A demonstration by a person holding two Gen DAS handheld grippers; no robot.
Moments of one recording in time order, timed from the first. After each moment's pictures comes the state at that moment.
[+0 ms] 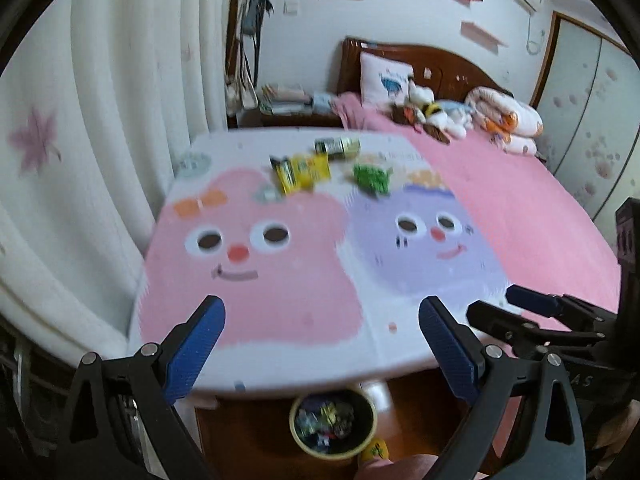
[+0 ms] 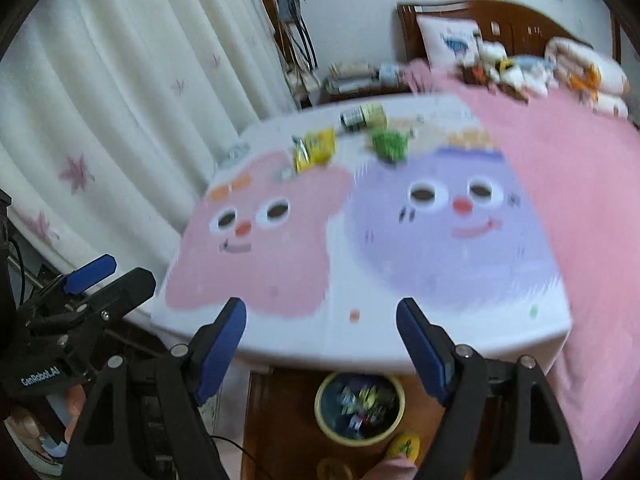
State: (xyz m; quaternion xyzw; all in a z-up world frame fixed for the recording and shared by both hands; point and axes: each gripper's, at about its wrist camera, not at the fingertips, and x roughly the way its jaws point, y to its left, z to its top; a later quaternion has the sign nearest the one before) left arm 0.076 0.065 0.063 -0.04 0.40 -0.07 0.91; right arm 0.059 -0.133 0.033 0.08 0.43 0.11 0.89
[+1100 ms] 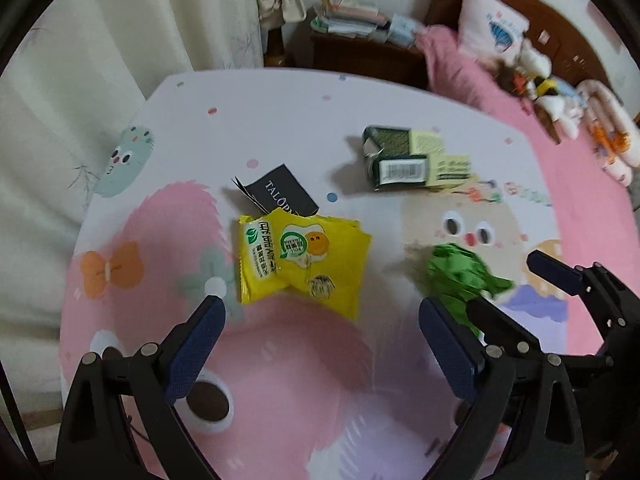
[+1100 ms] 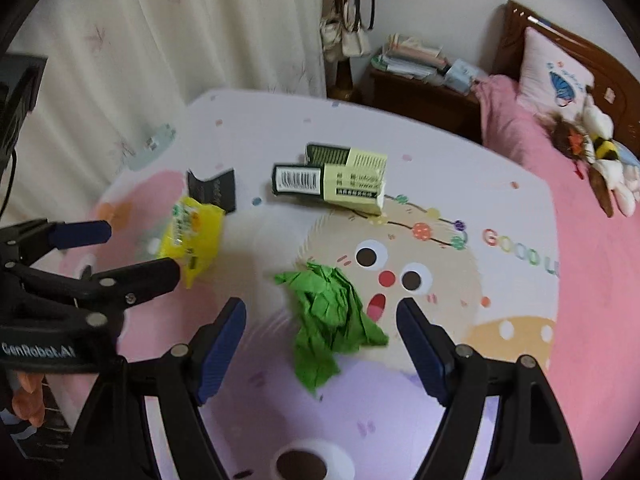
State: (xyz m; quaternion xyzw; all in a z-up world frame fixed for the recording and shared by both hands) left arm 0.459 0.003 -0.070 -0.08 0.57 0.07 0.82; right arm 0.431 -0.170 -0.064 -0.10 0.51 0.21 0.83
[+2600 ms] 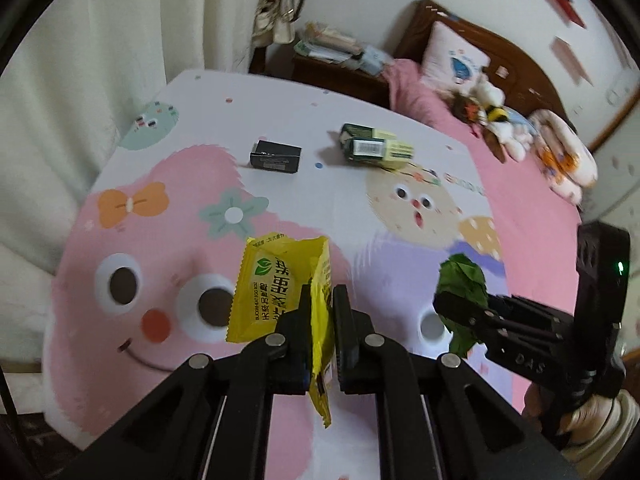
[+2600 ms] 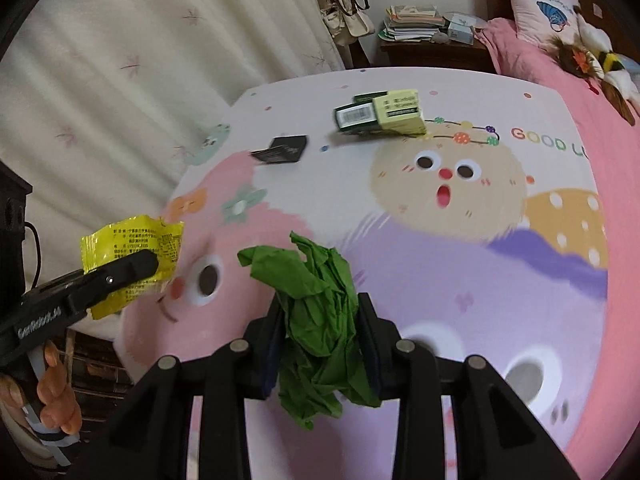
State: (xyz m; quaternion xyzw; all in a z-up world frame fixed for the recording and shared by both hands) left arm 0.315 0.029 -0.014 -0.15 0.51 -0.01 0.85; right arm 0.331 -0.187 -0.043 0.05 0.54 0.25 0.80
